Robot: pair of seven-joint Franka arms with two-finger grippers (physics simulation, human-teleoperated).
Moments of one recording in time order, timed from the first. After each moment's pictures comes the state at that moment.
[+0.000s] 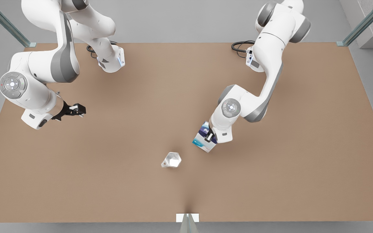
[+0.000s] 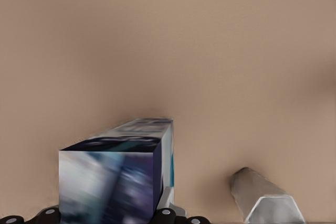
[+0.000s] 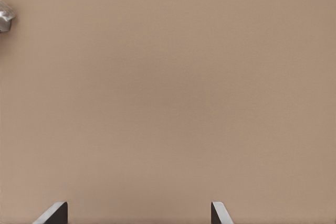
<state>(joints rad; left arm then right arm) -0.43 0.56 -0.18 -1.44 -0.01 2.02 -1.57 0.09 0.20 0.03 -1.43 -0.06 1.49 -0.09</state>
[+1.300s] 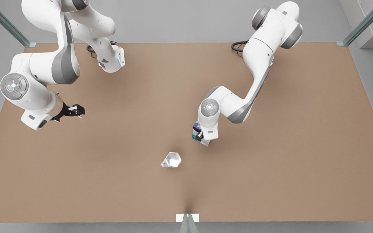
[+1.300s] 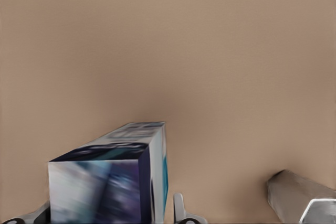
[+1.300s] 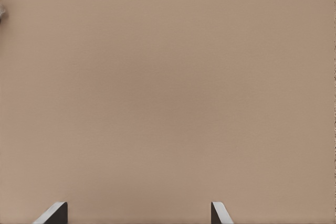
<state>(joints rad) -0.48 0.63 -0.22 -1.41 0.14 1.95 -1.67 0.09 0.20 0.02 -1.45 -0.09 1.50 -0.11</state>
